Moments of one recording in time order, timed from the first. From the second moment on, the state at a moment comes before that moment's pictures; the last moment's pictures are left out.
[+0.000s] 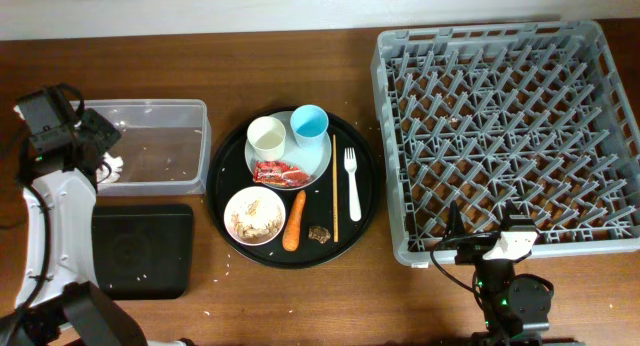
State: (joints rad) left arm 0.37 1.60 1.25 -0.47 -0.06 -0.40; right arm 0.01 0.01 0.01 -0.07 0.03 0.08
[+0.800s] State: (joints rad) left arm -0.55 1.73 1.25 -0.74 -0.11 -0.28; right arm 0.01 0.01 0.01 -0.07 0.03 0.08
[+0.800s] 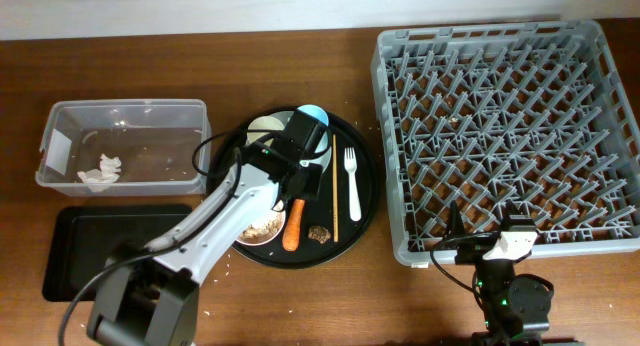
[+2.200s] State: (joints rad) left arm -0.55 1.95 1.24 -0.53 -0.28 -0.05; right arm 0.01 0.01 0.01 -0.07 0.03 0.08
